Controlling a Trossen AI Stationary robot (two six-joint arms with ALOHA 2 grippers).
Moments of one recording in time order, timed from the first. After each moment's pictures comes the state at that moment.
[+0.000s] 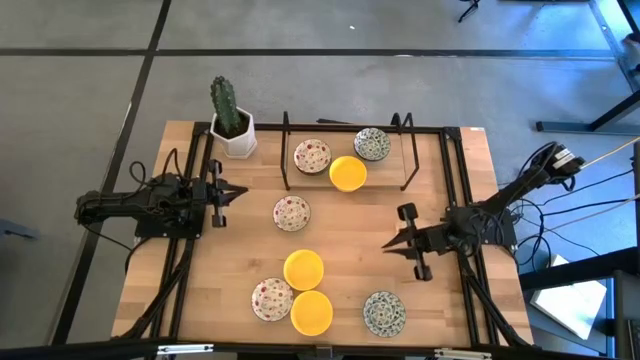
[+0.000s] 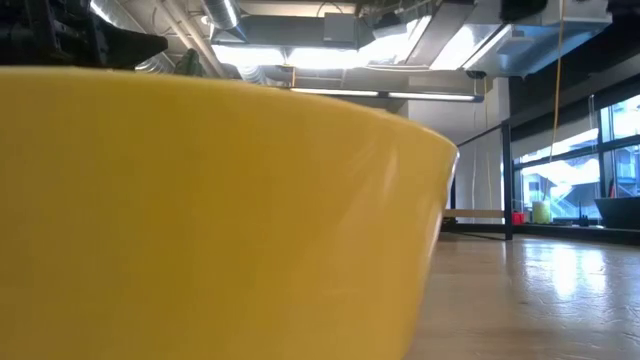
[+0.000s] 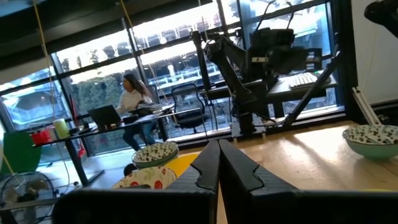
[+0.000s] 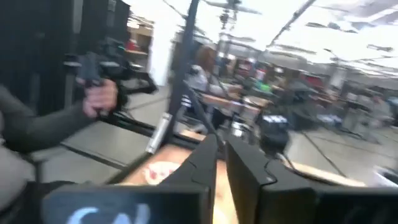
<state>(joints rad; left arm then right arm) 0.05 0.01 0.08 0.10 -0.10 0.25 0.56 0.95 0.31 0.88 0.29 -0.29</state>
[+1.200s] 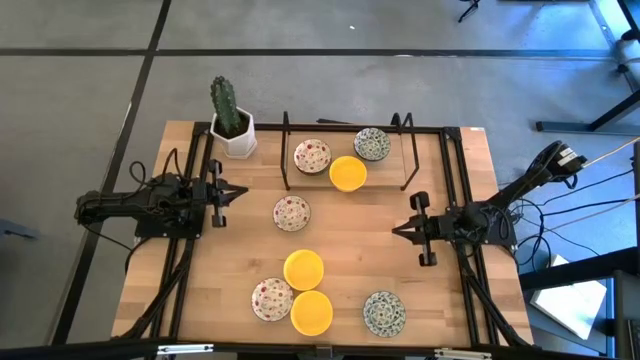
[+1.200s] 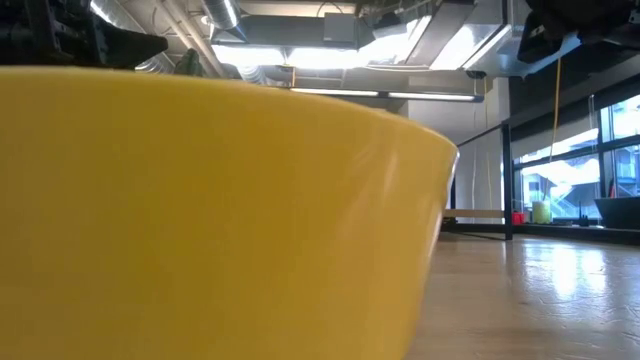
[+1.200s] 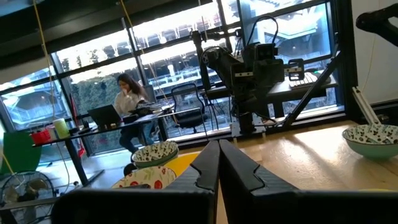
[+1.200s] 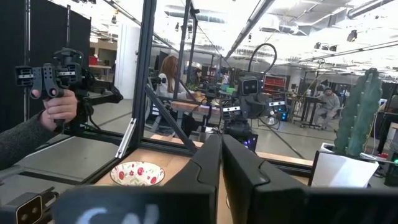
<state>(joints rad) 0.05 0.01 0.08 0.10 -0.10 0.25 0.56 0.80 0.10 1.00 0.44 -0.27</state>
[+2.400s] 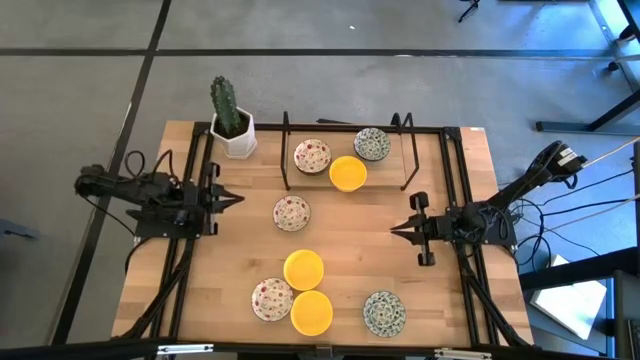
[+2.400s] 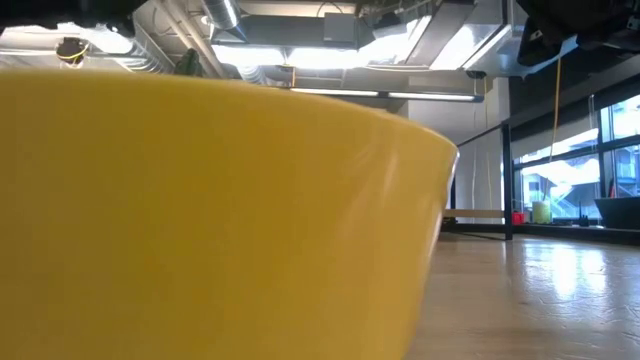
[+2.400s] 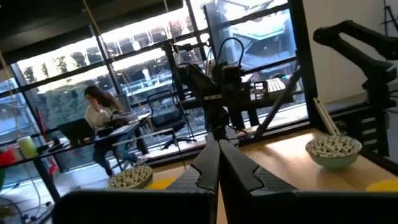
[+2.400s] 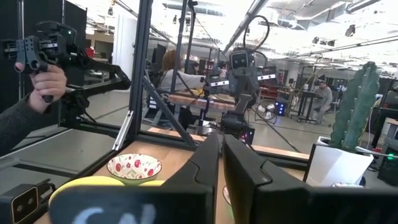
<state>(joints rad) -0.25 0.20 0.28 0.07 -0.28 0.31 0.56 0.80 0.10 0.98 0.45 -0.27</state>
